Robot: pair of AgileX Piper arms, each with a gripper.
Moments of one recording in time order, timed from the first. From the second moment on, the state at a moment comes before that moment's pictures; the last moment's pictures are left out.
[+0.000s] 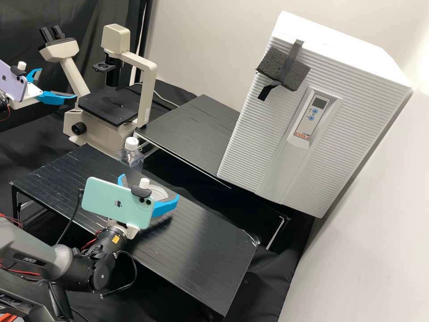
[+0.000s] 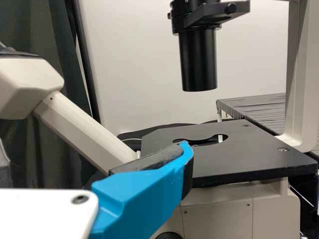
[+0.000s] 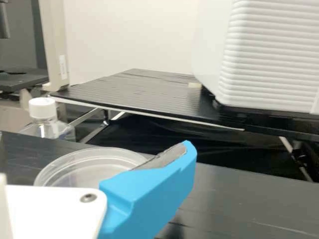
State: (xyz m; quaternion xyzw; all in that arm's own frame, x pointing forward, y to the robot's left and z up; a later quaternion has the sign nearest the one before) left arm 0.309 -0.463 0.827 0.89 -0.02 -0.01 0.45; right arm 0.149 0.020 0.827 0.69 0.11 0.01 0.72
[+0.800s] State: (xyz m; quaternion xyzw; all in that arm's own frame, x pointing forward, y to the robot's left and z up) left arm 0.309 -0.463 0.827 0.89 -0.02 -0.01 0.45; right arm 0.154 0.008 0.824 0.70 0.10 -0.02 0.71
